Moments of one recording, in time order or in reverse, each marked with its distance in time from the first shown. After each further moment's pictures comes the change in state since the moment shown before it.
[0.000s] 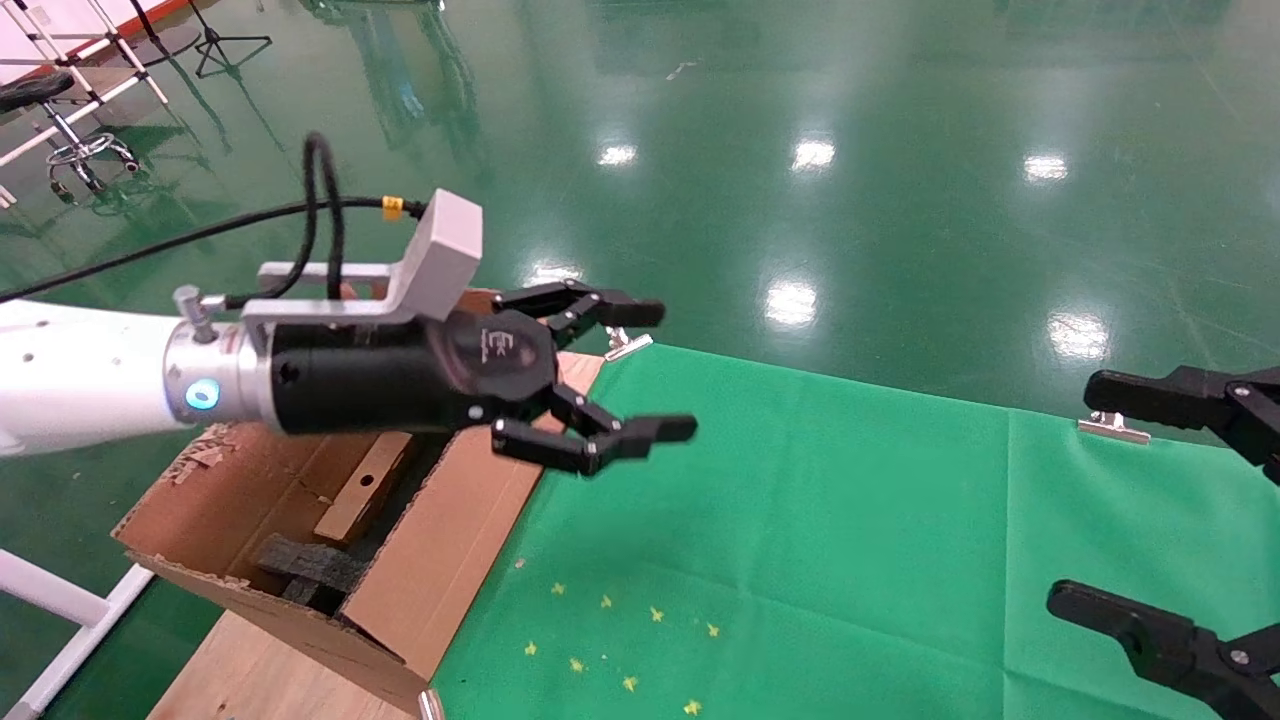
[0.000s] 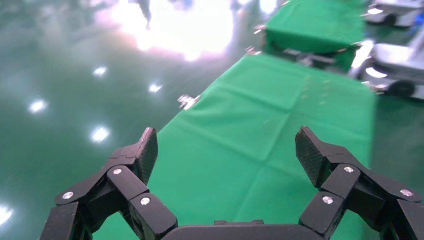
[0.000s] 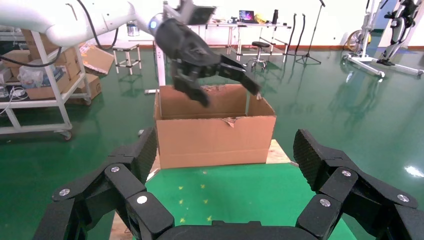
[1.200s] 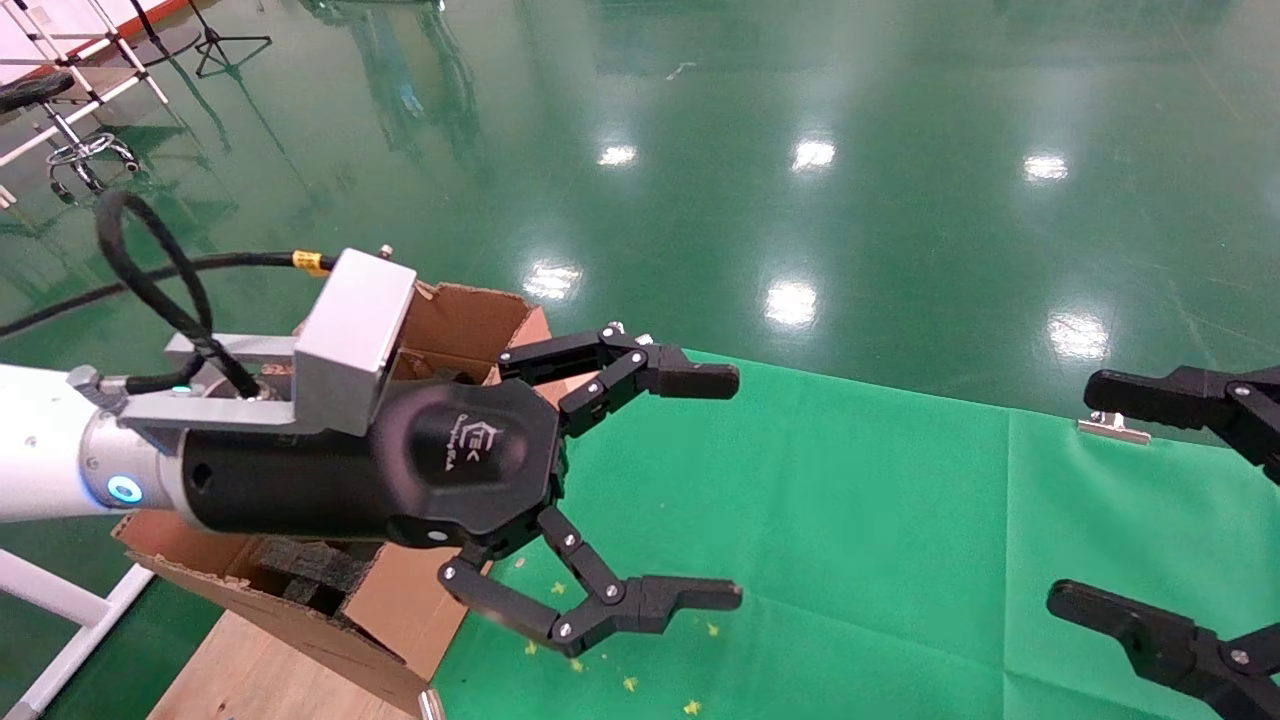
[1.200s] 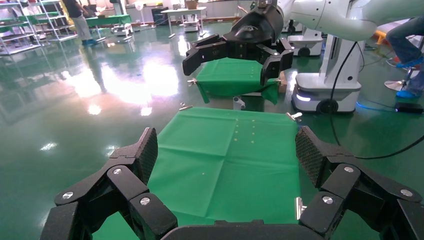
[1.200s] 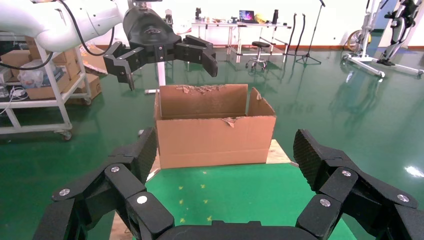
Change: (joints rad) left arm 0.181 -0.026 -0.116 -0.222 -0.227 0.078 0.085; right arm 0.000 0.000 0.000 0.000 0.000 0.000 0.000
